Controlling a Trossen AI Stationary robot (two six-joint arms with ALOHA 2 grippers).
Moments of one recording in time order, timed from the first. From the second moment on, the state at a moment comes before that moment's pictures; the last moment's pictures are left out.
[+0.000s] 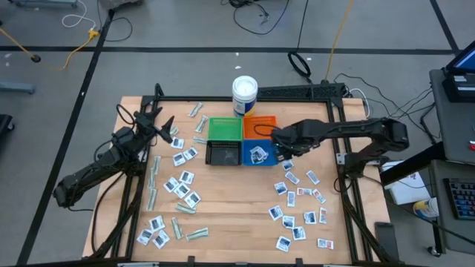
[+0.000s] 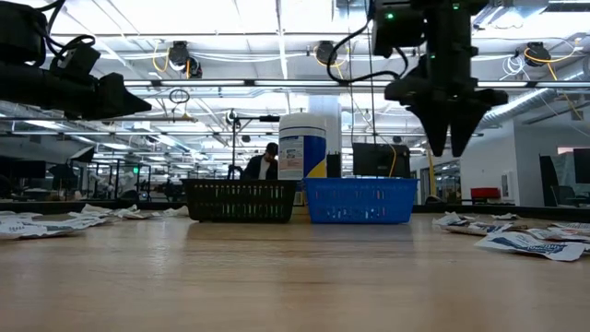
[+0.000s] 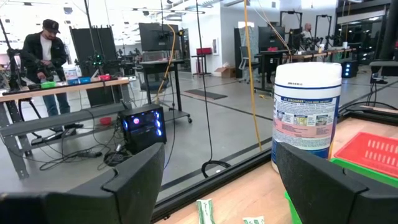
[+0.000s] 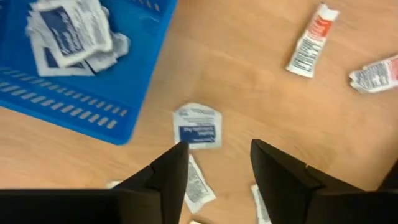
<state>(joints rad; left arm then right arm) 0.60 0.01 0.02 0.07 -0.32 0.10 -0.12 1.49 1.11 -1.15 0.10 1.08</state>
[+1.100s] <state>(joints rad) 0.60 0.01 0.02 0.07 -0.32 0.10 -0.07 1.53 0.75 -0.67 0.05 1.12</state>
